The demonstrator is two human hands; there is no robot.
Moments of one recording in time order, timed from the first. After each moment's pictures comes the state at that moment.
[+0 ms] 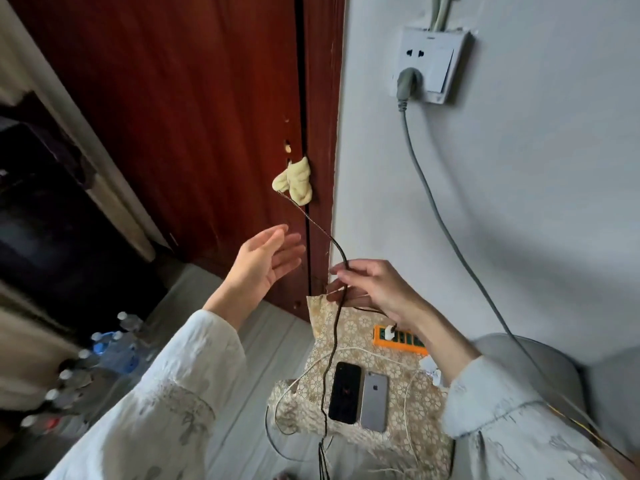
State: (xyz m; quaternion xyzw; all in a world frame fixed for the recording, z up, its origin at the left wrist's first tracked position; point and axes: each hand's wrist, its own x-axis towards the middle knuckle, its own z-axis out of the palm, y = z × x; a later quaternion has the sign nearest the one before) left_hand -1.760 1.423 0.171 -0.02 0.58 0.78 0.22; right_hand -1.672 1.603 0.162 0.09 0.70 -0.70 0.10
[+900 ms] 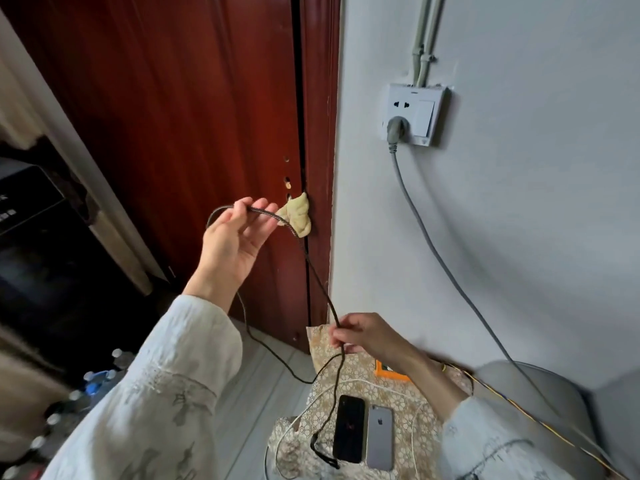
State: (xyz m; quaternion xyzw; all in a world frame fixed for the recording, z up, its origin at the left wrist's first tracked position) left_hand -1.794 1.408 0.247 0.00 0.39 0.91 0.12; right_hand -1.660 1.592 0.138 0.08 0.76 -0.63 0.14
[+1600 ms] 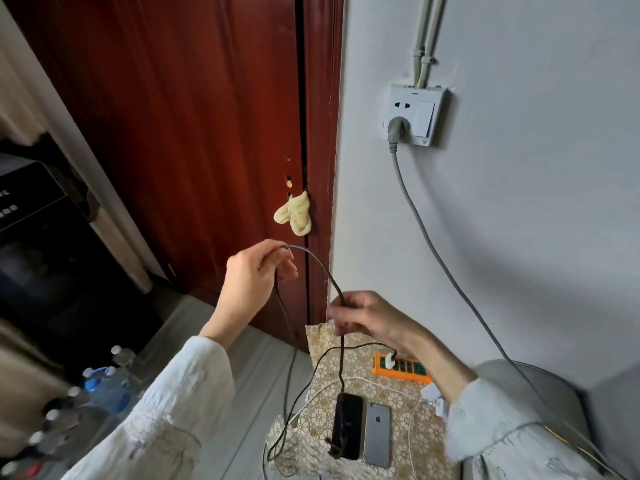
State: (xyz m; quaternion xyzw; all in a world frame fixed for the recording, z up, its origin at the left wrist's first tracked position) left_hand -1.747 1.402 0.213 0.22 0.78 0.58 -0.04; right_hand -1.668 1.594 0.173 0.00 0.73 -0.66 0.17
